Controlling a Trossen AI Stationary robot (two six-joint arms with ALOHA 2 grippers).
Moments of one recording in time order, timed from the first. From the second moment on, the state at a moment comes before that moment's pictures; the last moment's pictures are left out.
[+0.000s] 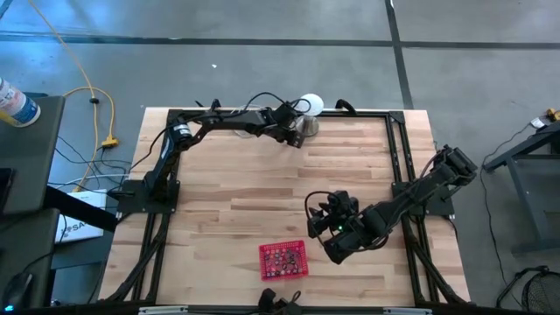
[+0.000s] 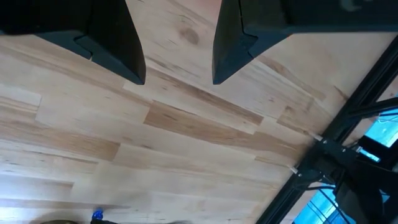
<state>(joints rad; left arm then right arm) 0.49 2.16 1.58 -0.29 0.03 -0.58 0.57 1.63 1.34 -0.91 0.85 1.64</state>
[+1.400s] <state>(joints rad) 0.49 1.66 1.57 -1.19 0.19 -0.16 0.15 1.58 1.34 -0.85 0.41 1.02</state>
